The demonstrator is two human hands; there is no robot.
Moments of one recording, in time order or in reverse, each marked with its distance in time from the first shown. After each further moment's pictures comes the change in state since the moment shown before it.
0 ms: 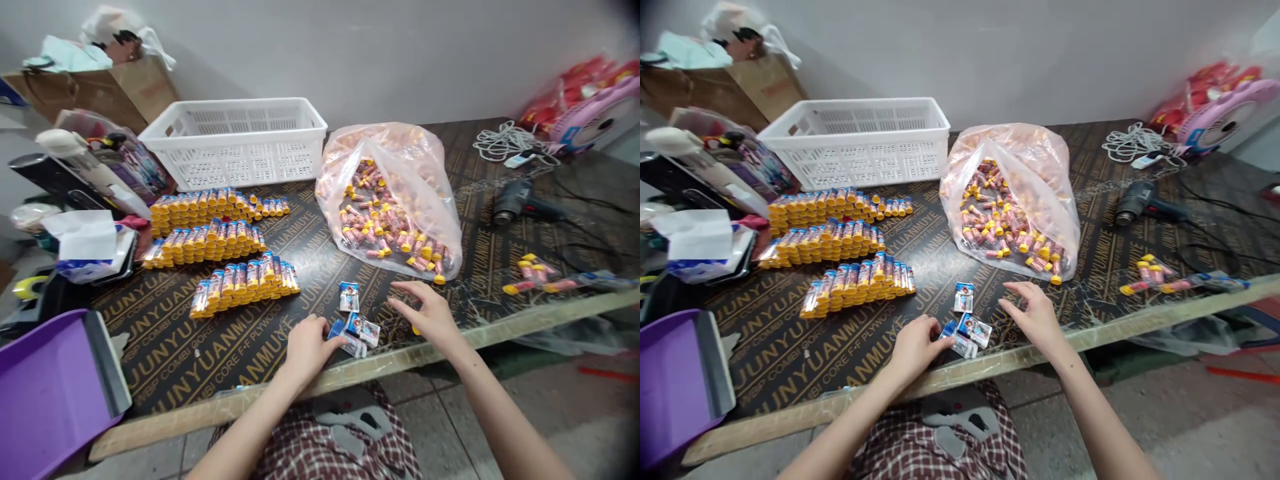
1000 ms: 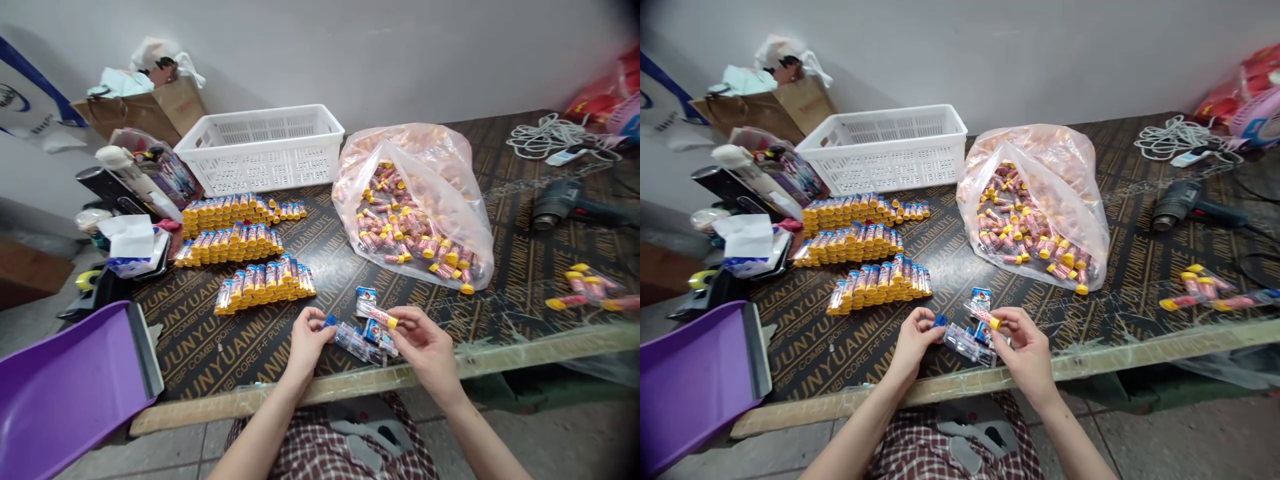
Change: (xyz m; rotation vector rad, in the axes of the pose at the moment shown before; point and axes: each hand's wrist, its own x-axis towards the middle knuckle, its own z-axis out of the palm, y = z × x) left_hand 0.000 -0.015 0.003 -1.244 0.205 -0.309; right_hand -0.036 -0.064 0.042 0.706 0.105 0.049
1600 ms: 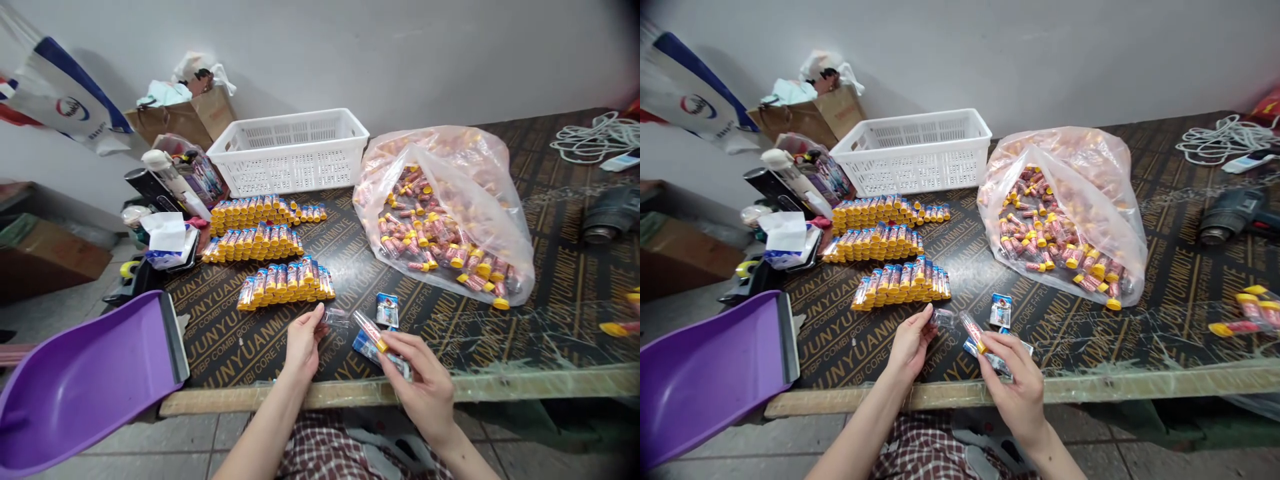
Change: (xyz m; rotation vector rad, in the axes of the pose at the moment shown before) left_hand 0.006 0.020 -0.024 -0.396 0.291 -0.119; right_hand -0.029 0.000 0.038 -0.248 -0.032 -0.334
